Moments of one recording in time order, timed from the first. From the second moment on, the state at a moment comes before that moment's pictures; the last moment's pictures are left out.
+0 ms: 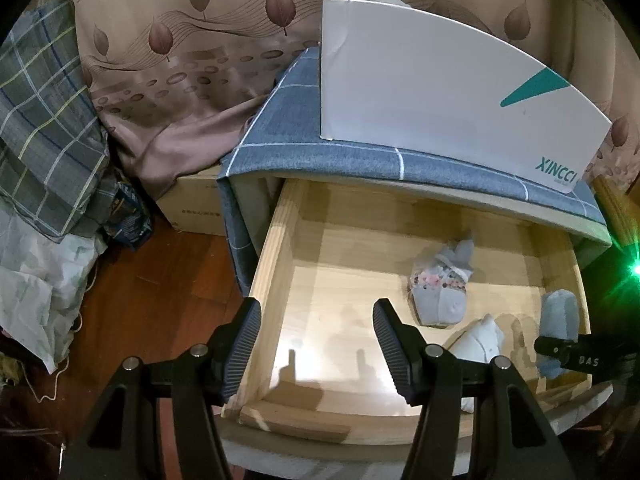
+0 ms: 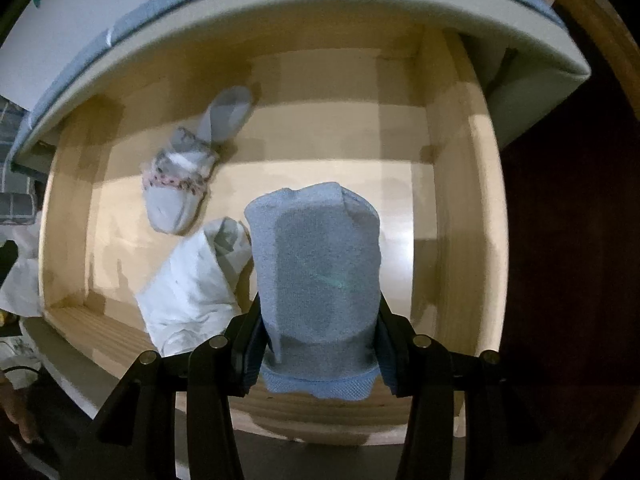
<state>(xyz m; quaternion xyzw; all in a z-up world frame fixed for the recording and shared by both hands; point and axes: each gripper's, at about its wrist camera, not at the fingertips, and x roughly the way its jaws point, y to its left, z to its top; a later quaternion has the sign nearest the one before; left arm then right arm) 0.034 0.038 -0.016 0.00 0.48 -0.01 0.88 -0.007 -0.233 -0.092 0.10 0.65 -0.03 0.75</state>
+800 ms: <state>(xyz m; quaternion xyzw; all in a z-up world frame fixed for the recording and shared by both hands) 0.032 0.039 -0.015 0.00 0.47 -0.01 0.88 0.020 -0.233 0.088 0.07 0.54 0.02 0.84</state>
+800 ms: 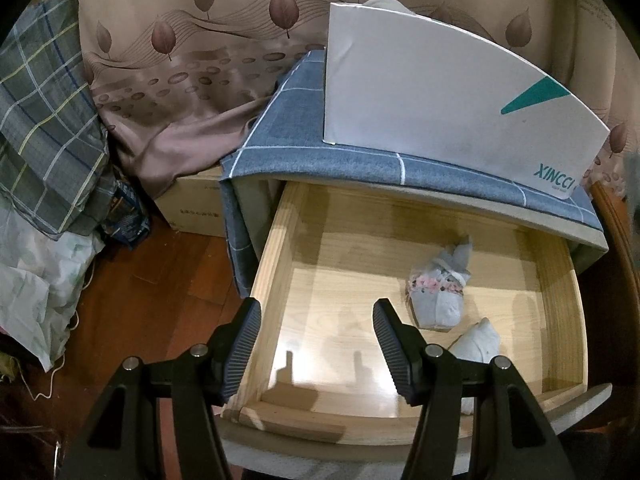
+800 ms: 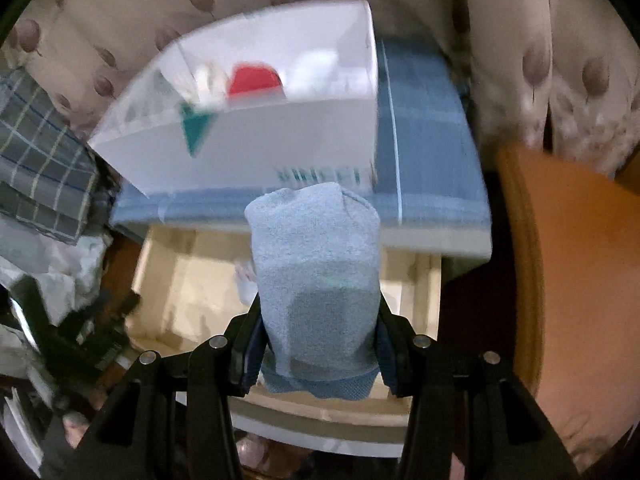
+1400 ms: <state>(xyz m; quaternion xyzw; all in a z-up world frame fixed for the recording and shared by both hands) 0.033 0.042 -0.013 -0.02 0.47 -0.01 0.88 0.131 -0.214 0.163 0.05 0.48 -0.01 0.88</state>
